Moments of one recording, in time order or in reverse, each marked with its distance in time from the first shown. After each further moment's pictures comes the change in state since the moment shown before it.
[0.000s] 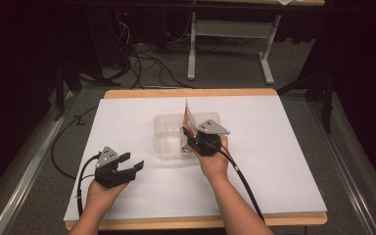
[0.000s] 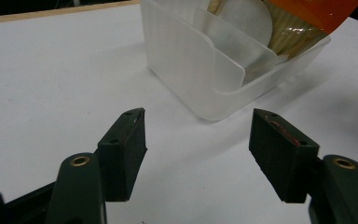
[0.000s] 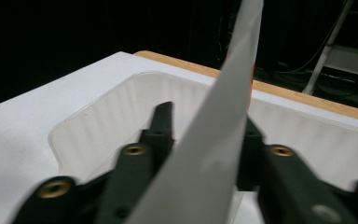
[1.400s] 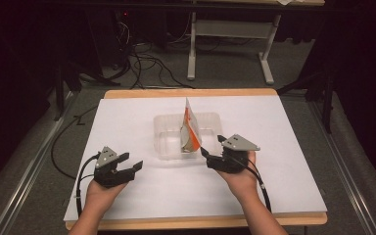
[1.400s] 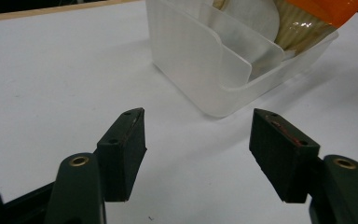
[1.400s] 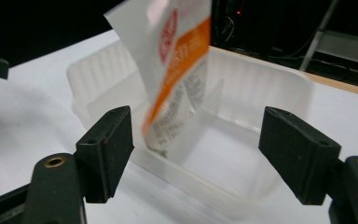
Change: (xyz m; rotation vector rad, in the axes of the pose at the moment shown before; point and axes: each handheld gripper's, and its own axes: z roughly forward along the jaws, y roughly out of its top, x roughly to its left) left arm 0.002 -0.001 0.000 0.015 0.014 0.007; right arm -0.025 -0.024 -0.084 0.058 -0.001 -0.016
